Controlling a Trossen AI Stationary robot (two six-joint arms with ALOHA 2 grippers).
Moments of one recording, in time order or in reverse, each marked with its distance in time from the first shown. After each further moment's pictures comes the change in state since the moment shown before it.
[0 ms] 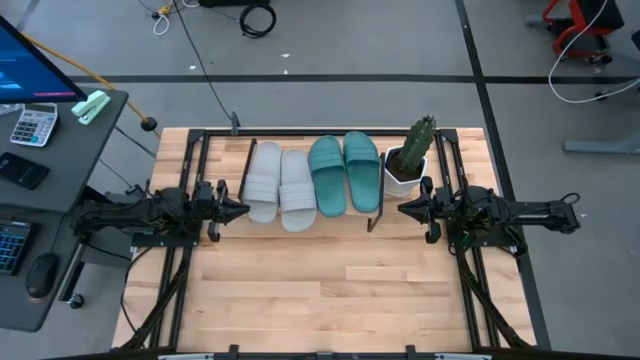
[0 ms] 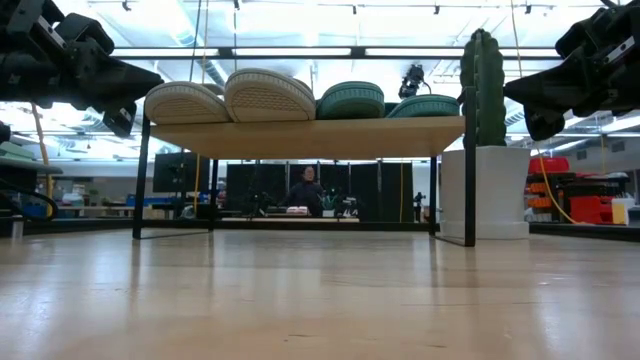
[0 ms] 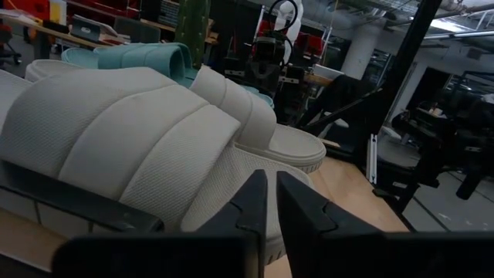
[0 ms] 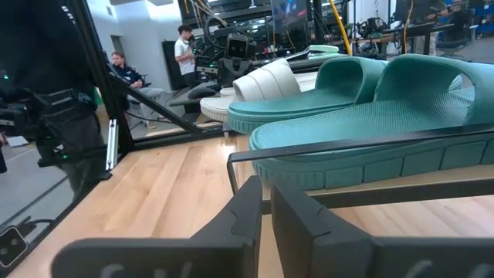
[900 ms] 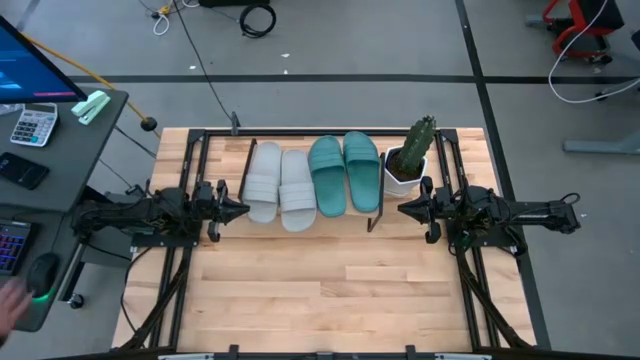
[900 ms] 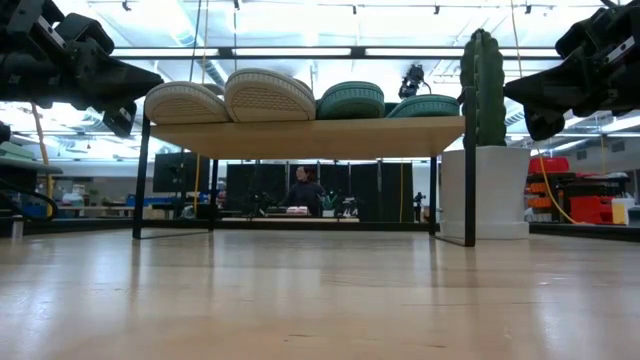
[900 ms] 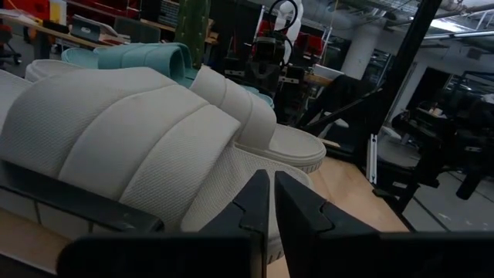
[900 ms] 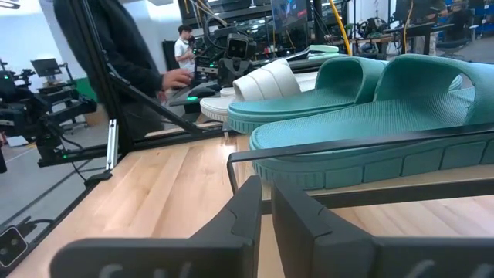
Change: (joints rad) left arm 0.000 0.000 0.000 0.000 0.000 0.000; right arm 0.000 0.000 0.000 0.000 0.000 0.000
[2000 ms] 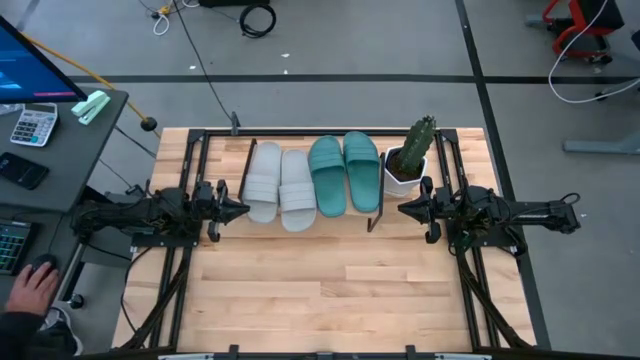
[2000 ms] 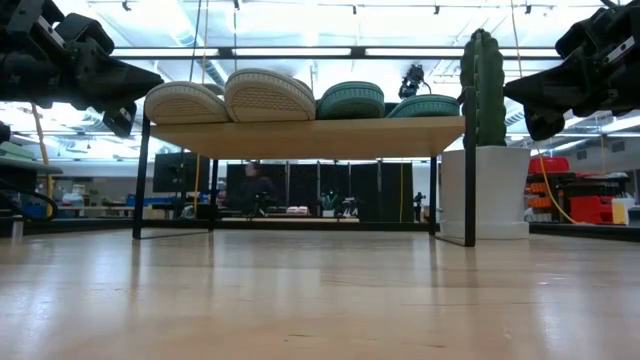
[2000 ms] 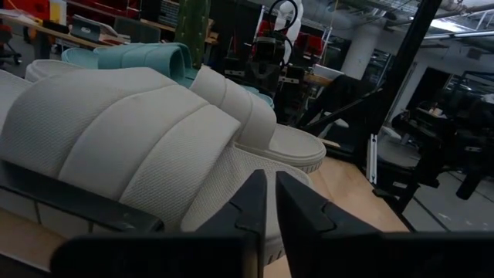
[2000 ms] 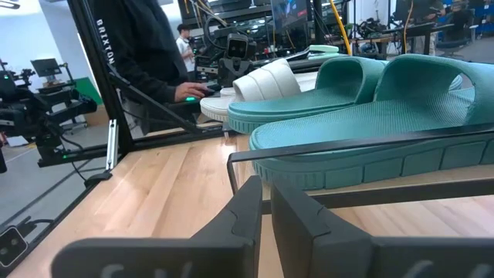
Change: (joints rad) left arm 0.000 0.000 0.000 0.000 0.000 0.000; right arm 0.000 0.000 0.000 0.000 0.000 0.000
